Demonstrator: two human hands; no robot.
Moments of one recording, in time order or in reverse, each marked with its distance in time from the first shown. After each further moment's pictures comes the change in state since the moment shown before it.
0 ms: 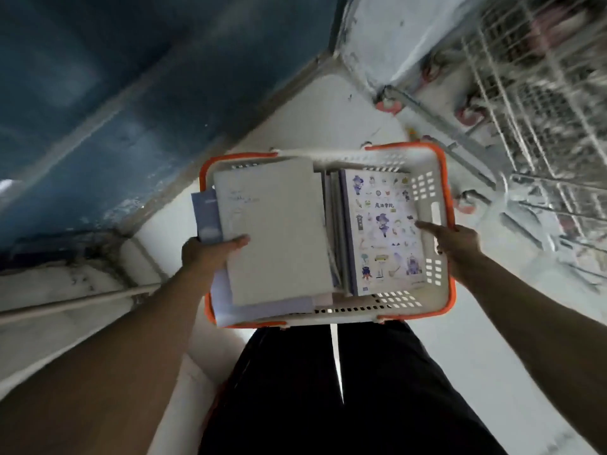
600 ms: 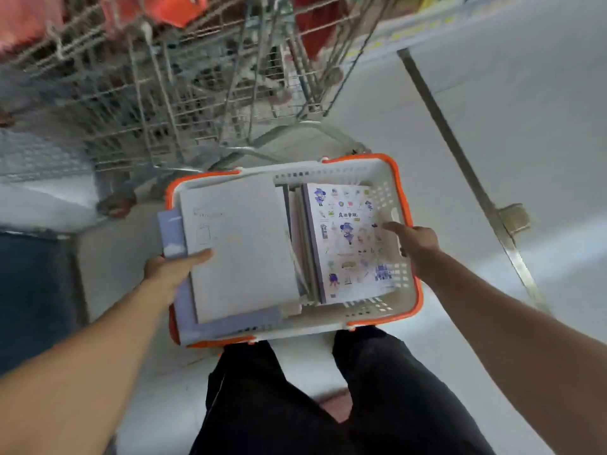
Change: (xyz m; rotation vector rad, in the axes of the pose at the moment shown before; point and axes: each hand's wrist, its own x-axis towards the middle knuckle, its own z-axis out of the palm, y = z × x) left_hand -0.381 -0.072 0.338 0.721 -0.426 0.667; right_hand -0.152 0.497 -0.333 0.973 0.411 0.417
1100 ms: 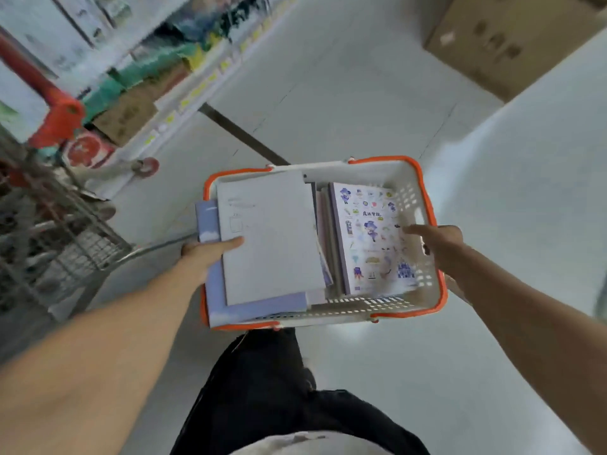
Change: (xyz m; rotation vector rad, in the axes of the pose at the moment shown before) left_hand -0.077 0.222 0.537 0.377 -0.652 0.069; right_hand 0.130 -0.057 -0.446 0.353 0.406 0.247
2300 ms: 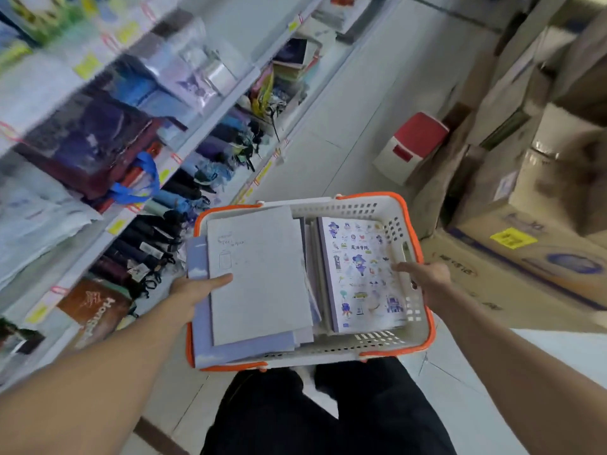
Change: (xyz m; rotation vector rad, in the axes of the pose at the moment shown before) left_hand 0.460 0.976 0.561 0.230 0.114 -0.023; right_hand 0.688 -0.947 -0.130 0.159 0.015 0.020
